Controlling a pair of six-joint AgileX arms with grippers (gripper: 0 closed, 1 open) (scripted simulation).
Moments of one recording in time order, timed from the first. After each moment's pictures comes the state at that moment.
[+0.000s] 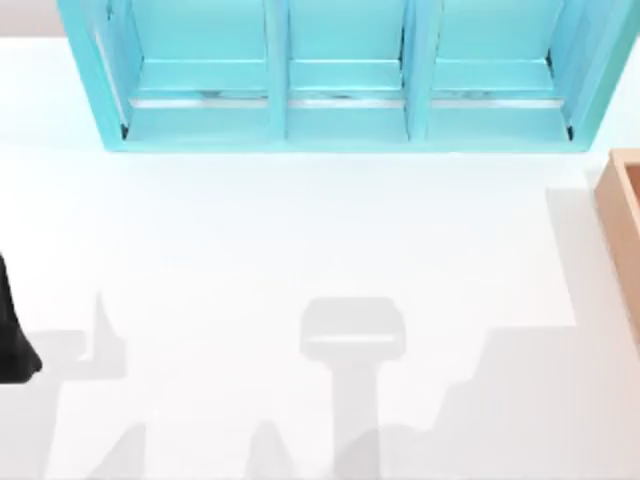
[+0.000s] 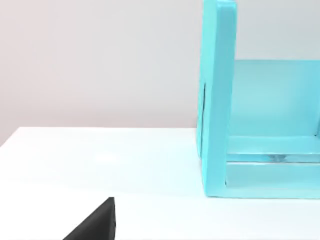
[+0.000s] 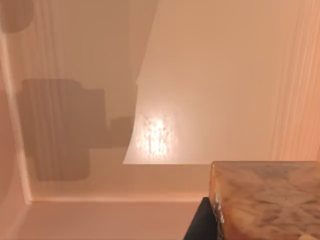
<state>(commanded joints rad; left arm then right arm) 0.00 0.00 0.00 0.00 0.00 0.00 -0.40 1.57 1.32 -1.32 0.00 -0.39</state>
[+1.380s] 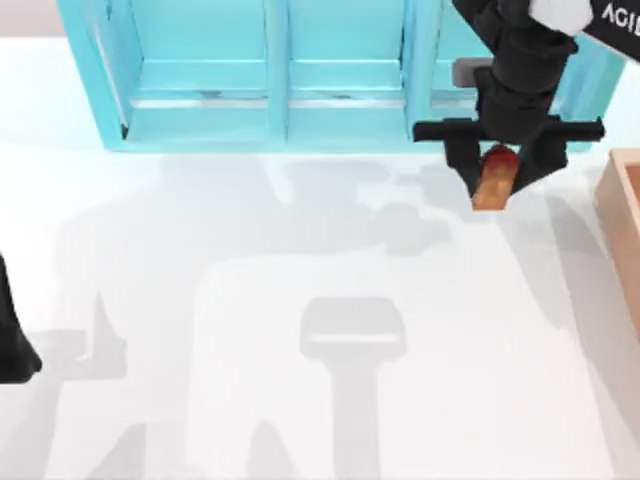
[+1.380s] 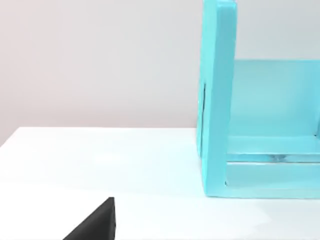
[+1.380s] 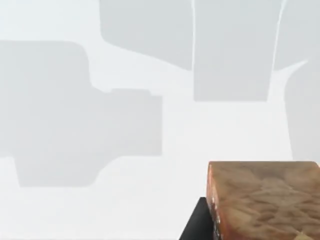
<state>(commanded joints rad) 0.00 0.00 0.00 0.00 0.00 0.00 0.34 2.38 2.11 -1.29 0.00 0.36</state>
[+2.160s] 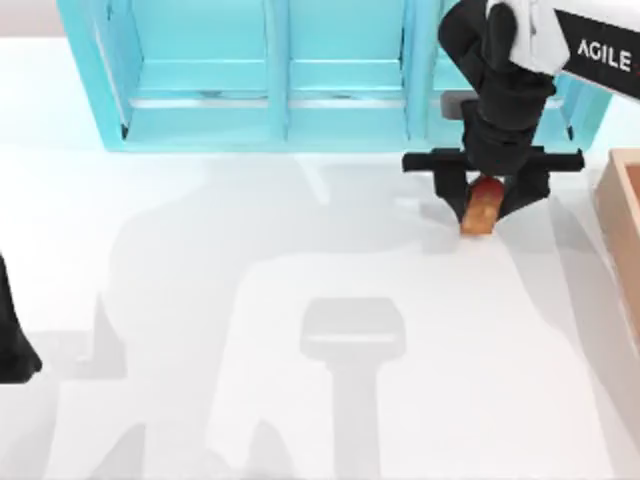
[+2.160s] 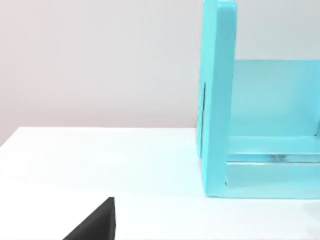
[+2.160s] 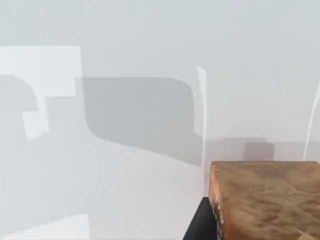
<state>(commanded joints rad) 0.00 0.00 0.00 0.00 0.00 0.00 0.36 2.41 1.99 -1.15 0.01 0.38</state>
